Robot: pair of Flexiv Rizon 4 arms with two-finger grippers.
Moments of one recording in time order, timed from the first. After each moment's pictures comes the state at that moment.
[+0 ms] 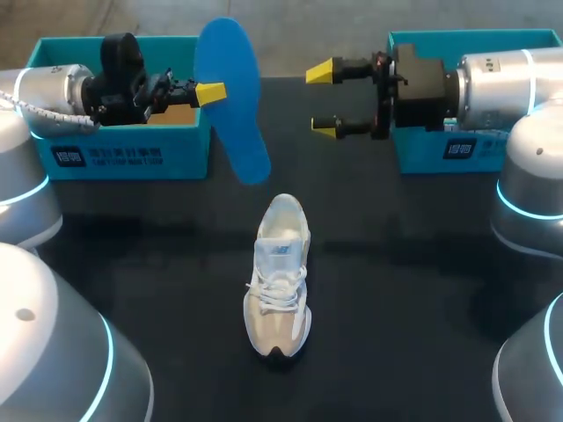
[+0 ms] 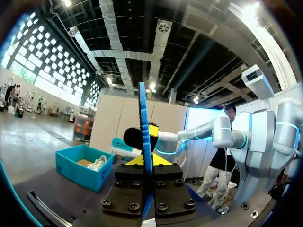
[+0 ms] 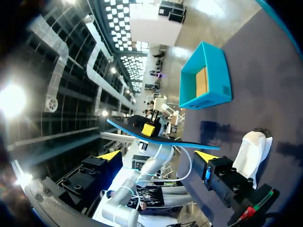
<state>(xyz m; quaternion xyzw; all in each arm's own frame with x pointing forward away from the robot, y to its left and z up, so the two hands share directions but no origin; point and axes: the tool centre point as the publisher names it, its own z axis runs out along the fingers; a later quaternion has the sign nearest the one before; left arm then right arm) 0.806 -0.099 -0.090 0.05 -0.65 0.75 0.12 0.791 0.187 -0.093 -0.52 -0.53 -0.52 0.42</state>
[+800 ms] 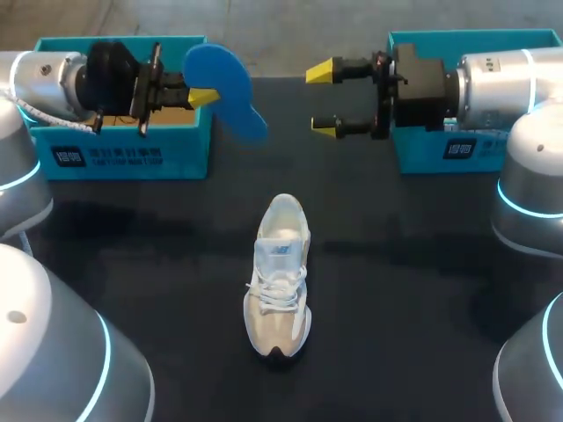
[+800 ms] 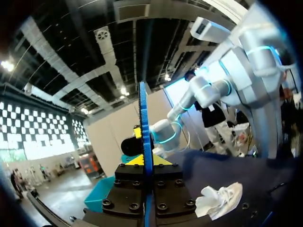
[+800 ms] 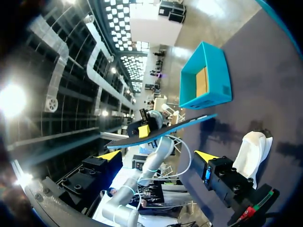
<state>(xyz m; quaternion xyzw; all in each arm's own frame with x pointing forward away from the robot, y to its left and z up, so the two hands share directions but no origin) 0.807 -0.092 -0.088 -0.21 -0.63 0.74 -0.09 0.791 0.187 -0.093 -0.52 -0.53 -0.52 0.42</state>
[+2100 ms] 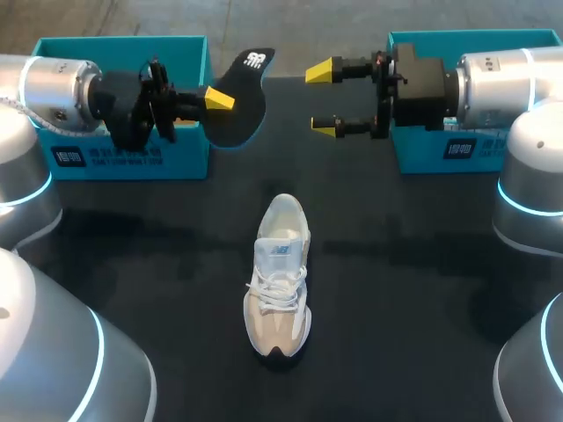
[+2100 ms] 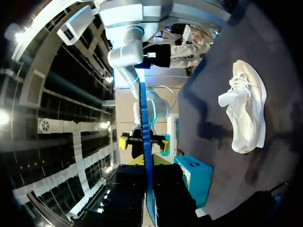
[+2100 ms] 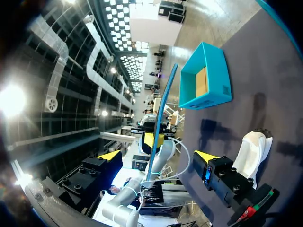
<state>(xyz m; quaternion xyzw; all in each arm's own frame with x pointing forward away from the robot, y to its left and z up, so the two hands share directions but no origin) 0.809 -0.108 -0.104 -0.54 -0.46 0.54 -0.46 0.791 0.188 -0.092 -0.52 -0.53 -0.52 0.42</state>
